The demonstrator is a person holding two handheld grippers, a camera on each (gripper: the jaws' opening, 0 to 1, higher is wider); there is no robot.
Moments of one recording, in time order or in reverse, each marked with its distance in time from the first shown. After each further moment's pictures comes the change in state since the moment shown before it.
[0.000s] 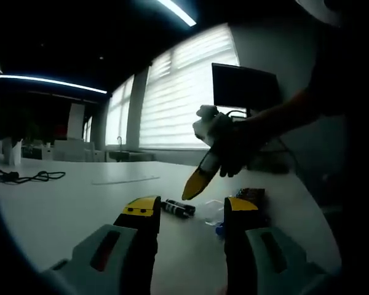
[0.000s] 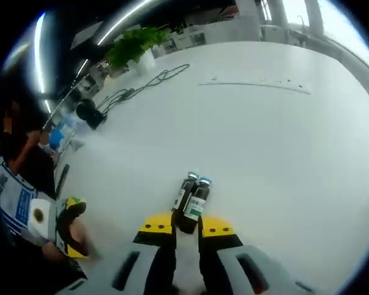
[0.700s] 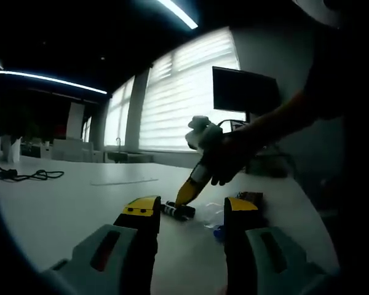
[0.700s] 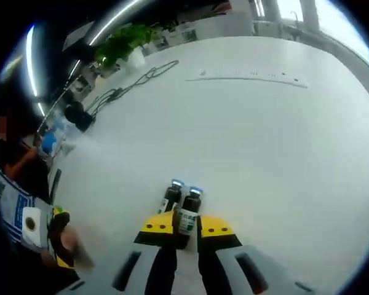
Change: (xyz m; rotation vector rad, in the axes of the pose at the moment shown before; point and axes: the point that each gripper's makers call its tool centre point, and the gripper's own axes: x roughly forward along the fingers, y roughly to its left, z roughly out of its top) left arm -0.002 0.001 0.003 -0.021 -0.020 -0.010; right arm 0.016 -0.016 0.004 0.032 0.024 -0.032
